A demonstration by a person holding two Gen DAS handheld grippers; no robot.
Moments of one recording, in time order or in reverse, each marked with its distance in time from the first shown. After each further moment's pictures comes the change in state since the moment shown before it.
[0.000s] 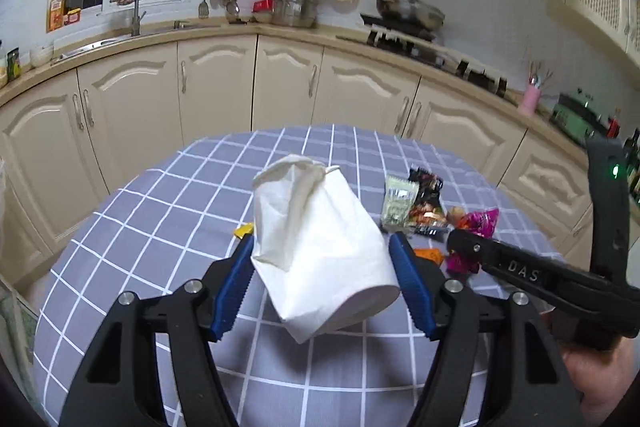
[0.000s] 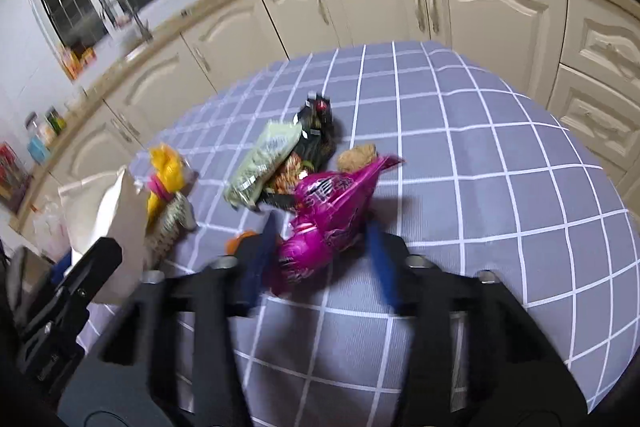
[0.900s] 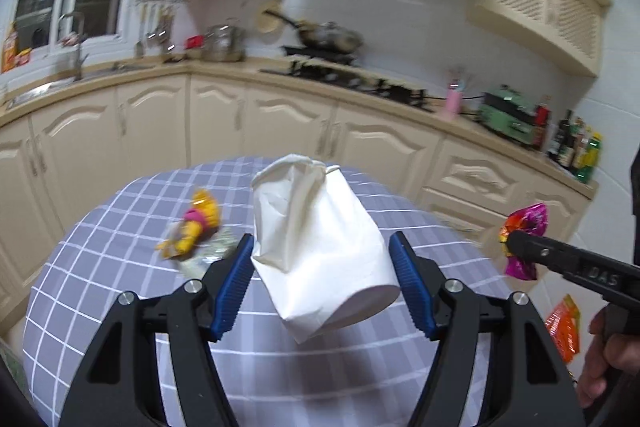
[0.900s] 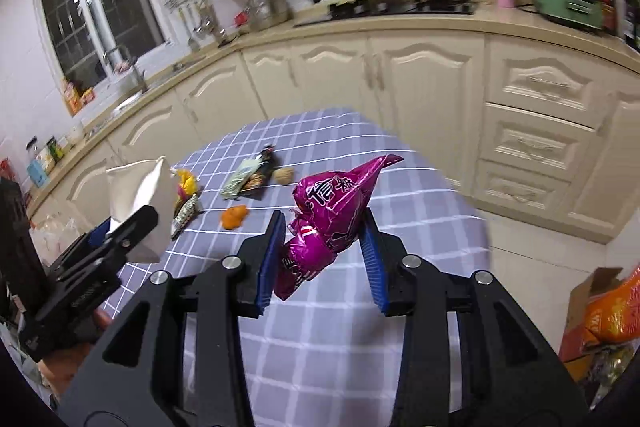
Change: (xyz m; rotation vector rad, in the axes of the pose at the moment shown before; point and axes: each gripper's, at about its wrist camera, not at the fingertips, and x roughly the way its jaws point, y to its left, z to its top) left arm -0.077 -0.073 -0.014 0.137 -0.099 -0.240; right arm -0.191 -0.046 -0.053 -0.006 -0.220 -0.121
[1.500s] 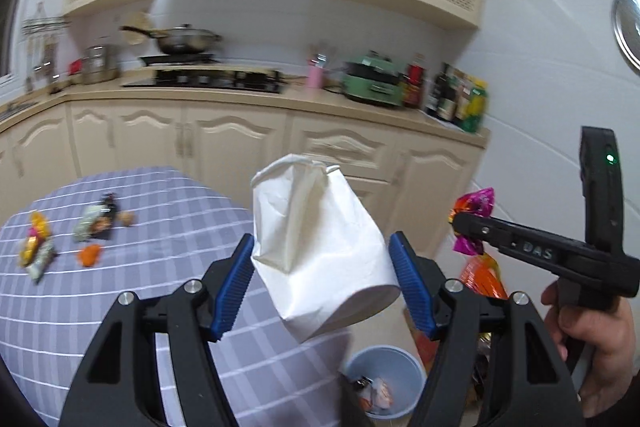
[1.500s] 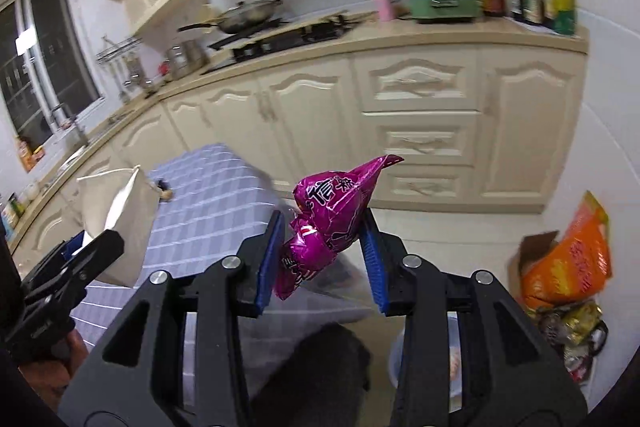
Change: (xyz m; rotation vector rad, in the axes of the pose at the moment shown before) left arm -0.028 -0.203 -0.035 0.196 0.056 -0.353; right arm -0.127 -0.161 -0.035 0.160 -0.088 -0.238
